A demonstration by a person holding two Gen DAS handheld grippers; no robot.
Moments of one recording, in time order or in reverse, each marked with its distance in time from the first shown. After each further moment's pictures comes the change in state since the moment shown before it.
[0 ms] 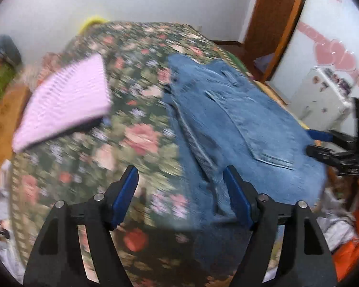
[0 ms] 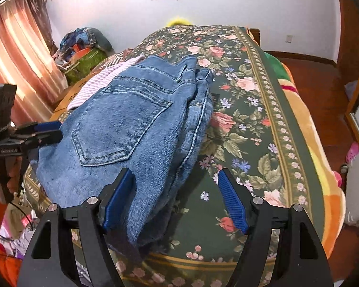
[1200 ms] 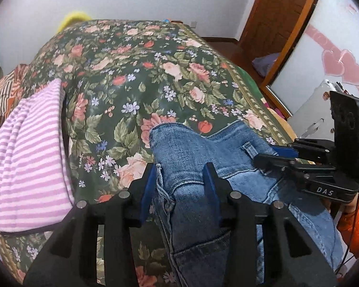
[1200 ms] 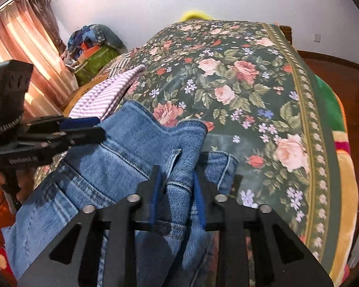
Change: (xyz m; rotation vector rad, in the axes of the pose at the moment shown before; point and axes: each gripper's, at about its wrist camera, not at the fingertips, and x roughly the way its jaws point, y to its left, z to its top) left arm 0.137 0.008 0.146 -0.009 0.066 -0.128; right arm 0.124 -0.030 0.131 -0.039 0.054 0.164
